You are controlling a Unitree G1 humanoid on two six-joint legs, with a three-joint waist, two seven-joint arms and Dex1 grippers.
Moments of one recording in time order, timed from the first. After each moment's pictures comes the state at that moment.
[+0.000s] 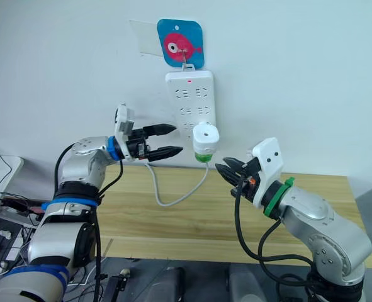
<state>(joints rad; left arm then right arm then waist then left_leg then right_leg) -0.84 0.49 0.09 0.68 -0.33 0.11 -1.37 -0.30 -0.36 -0.09 -0.82 0.70 1.09 0.29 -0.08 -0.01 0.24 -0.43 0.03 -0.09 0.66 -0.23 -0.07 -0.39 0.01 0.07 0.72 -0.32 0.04</state>
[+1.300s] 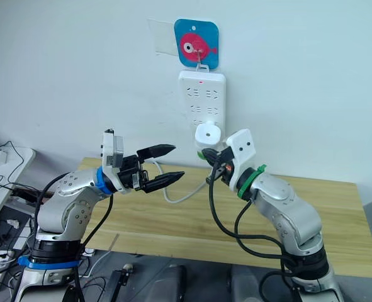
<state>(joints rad) -0.39 0.50 0.09 -0.12 -0.55 0.36 -1.10 -0.41 -0.25 0.13 -0.53 0.45 0.81 0.29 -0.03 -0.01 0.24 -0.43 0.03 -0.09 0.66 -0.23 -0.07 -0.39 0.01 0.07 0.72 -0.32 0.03</state>
